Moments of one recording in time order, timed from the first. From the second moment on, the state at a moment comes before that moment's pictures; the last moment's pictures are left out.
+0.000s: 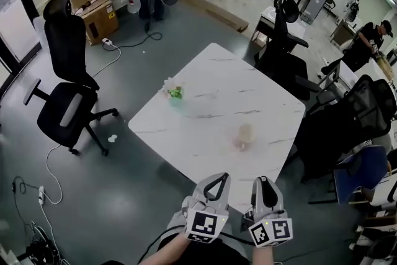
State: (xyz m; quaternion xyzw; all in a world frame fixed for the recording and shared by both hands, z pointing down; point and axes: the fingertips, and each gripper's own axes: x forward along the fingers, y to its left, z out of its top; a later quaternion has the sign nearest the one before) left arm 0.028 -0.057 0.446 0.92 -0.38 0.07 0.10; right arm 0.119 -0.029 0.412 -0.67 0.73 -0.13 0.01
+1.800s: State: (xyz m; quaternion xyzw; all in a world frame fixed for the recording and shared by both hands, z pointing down) left arm 0.102 -0.181 0.542 0.87 -0.42 0.19 0.17; right arm 0.211 -0.220 0.511 -0.61 0.76 -0.21 -0.02
